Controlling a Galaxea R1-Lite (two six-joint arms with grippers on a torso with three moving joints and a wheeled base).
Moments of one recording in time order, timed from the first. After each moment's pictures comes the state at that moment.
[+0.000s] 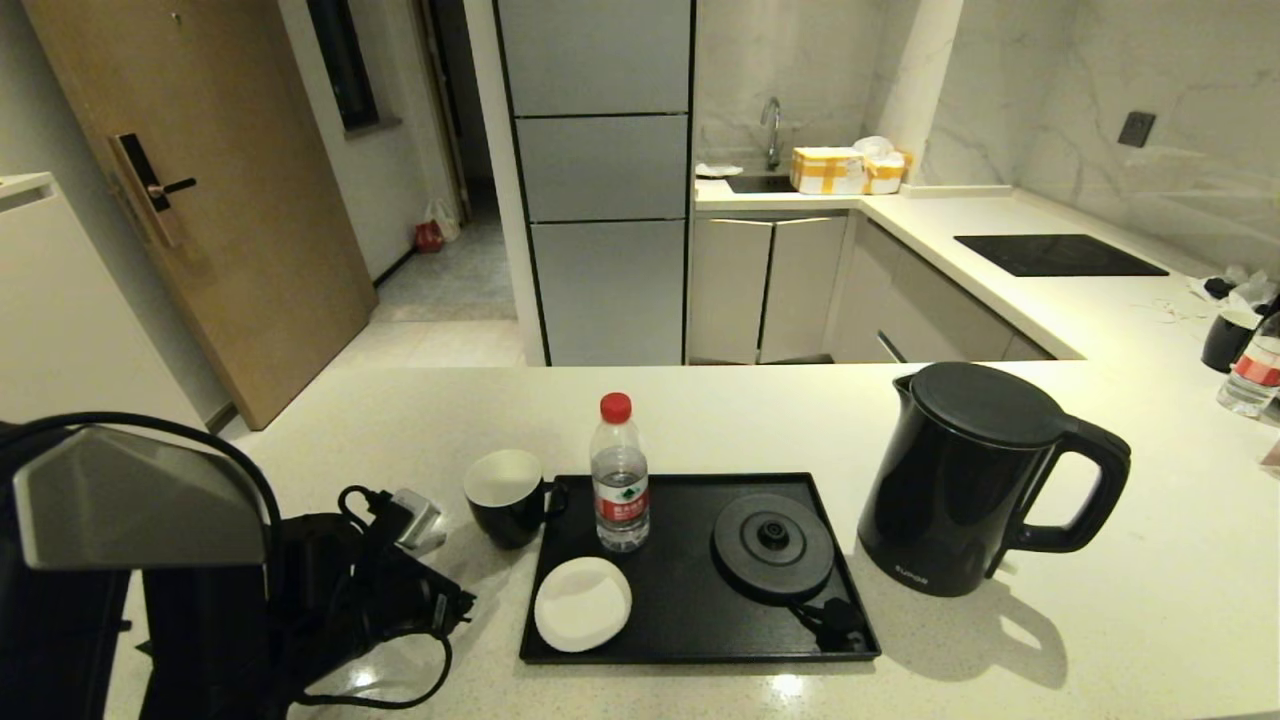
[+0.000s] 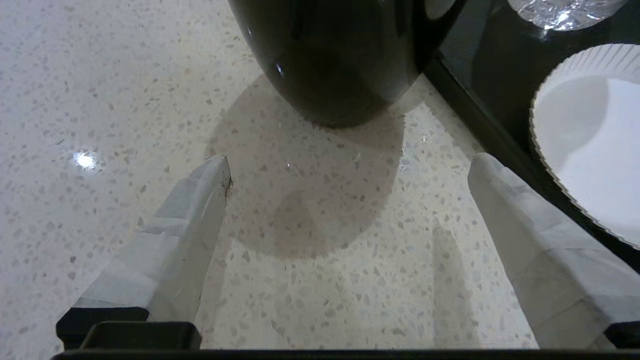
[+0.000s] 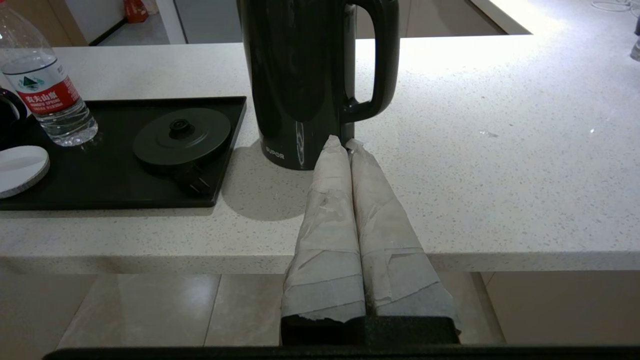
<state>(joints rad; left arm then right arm) -0.11 2.31 -0.32 -1.52 -0.33 0.23 0.00 0.00 0.00 0.00 0.01 -0.02</state>
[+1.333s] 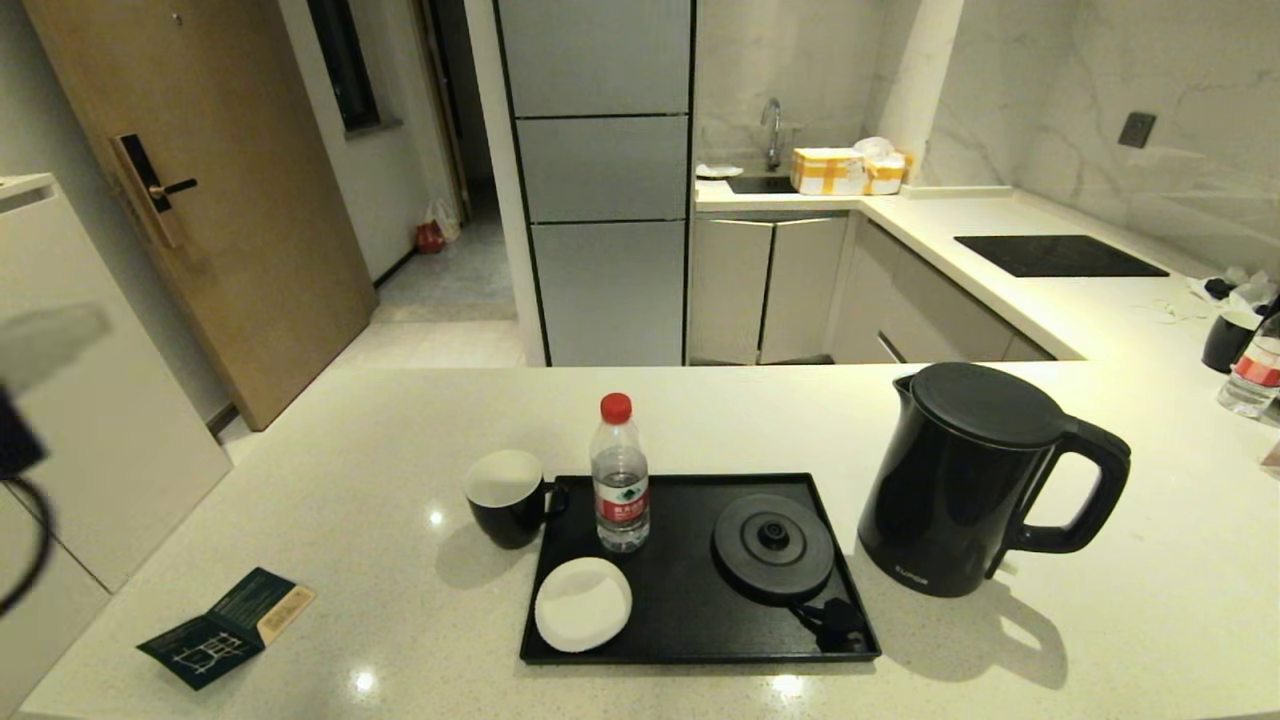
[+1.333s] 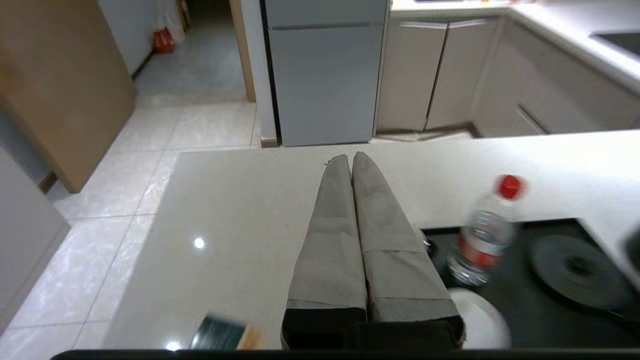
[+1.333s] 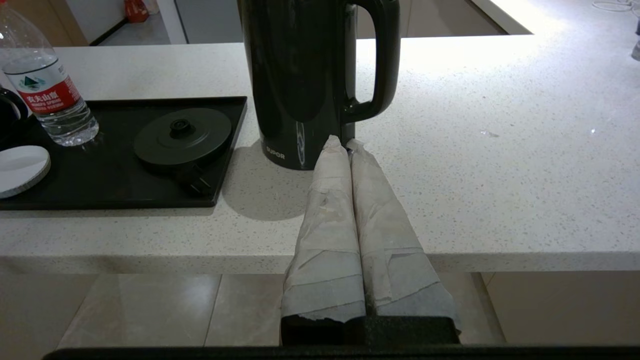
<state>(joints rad) -0.01 0.90 -0.78 -0.13 -0.08 0.01 0.00 0.00 0.00 0.00 0.01 -0.02</state>
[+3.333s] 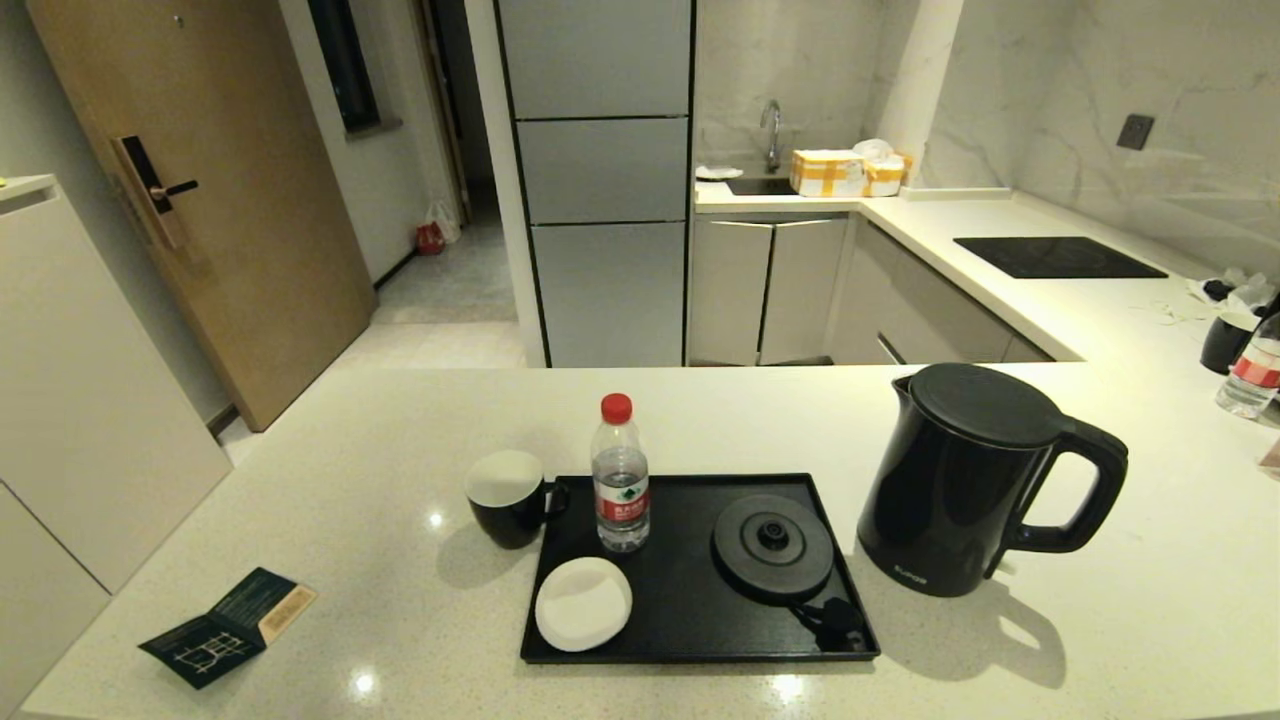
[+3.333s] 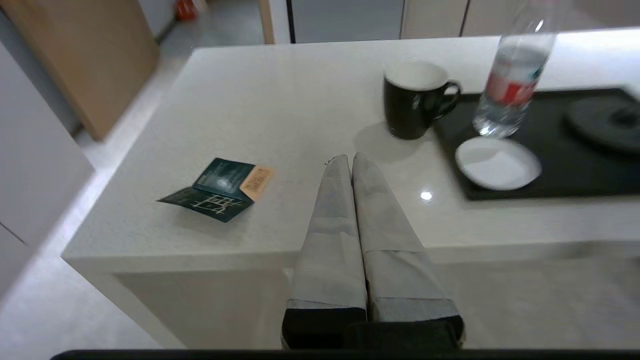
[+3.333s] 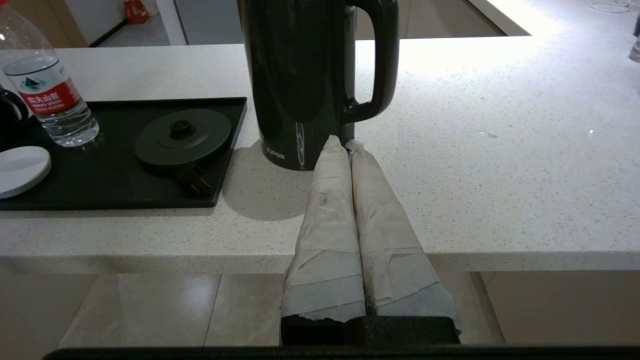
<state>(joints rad) -0.01 0.05 -0.13 0.12 -0.02 0.03 0.00 0.00 0.00 0.00 0.01 -0.02</state>
